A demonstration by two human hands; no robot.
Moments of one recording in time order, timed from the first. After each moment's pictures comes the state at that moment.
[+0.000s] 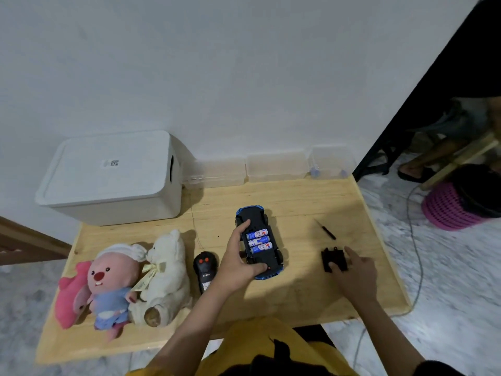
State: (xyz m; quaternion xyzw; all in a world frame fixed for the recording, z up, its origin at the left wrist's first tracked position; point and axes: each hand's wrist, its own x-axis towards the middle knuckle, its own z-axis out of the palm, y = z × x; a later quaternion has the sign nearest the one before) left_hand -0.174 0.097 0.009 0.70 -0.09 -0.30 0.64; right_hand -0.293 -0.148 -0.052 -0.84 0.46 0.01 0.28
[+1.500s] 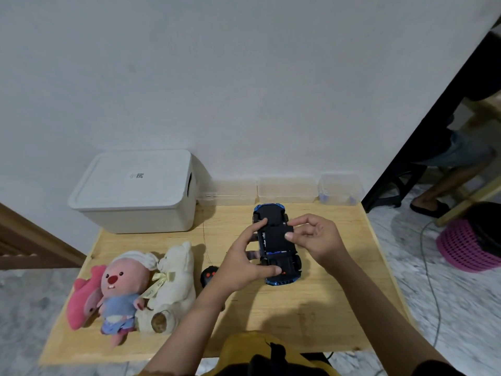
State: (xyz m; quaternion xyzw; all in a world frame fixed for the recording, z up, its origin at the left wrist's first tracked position) left_hand -0.154 0.098 0.043 0.71 -0.17 -0.24 0.64; right_hand -0.196 -0.087 0.087 -0.74 0.18 -0.03 0.65
